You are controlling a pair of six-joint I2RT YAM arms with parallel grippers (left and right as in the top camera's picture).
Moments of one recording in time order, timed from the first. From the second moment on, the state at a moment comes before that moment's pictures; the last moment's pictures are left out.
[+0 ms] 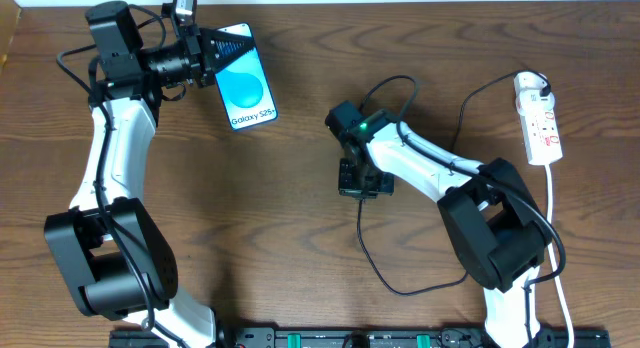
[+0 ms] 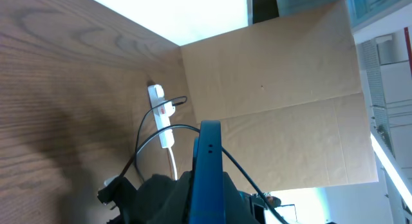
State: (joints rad) left arm 0.19 1.80 1.41 -0.09 1.40 -0.80; right arm 0.63 2.09 1.44 -0.93 -0.13 0.73
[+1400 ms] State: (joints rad) left arm 0.17 1.80 1.40 0.63 1.22 -1.33; right arm 0.35 2.10 1.42 0.71 -1.45 0.90
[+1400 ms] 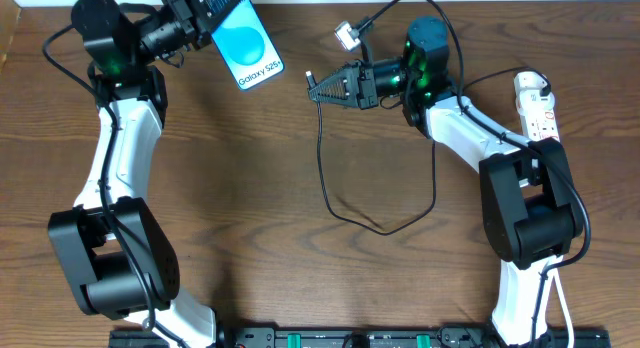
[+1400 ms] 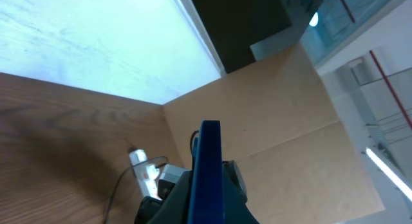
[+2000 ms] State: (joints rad) left arm 0.17 1.80 1.40 0.73 1.18 -1.40; right arm 0.45 2.10 1.42 0.99 -1.55 1.26
